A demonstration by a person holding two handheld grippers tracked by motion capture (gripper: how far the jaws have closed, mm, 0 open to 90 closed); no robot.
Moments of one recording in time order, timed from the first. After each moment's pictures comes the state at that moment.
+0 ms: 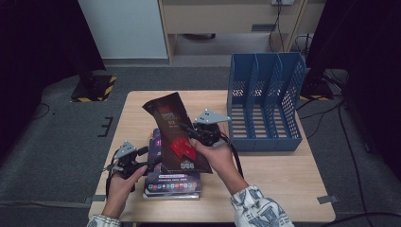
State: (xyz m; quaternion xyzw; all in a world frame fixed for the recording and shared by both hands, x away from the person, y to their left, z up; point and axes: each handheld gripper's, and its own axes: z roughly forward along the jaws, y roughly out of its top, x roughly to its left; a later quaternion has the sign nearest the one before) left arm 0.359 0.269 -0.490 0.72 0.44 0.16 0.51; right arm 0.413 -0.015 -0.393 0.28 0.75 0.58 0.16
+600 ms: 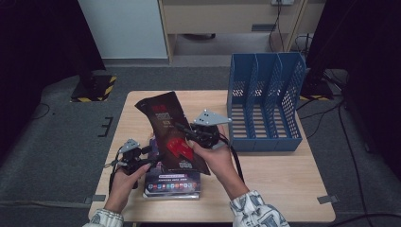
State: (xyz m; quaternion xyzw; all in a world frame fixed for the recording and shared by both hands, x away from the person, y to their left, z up) left arm 0.379 0.266 -0.500 0.73 0.45 0.13 0.50; right arm 0.397 -0.012 -0.375 0.26 0.74 0.60 0.15
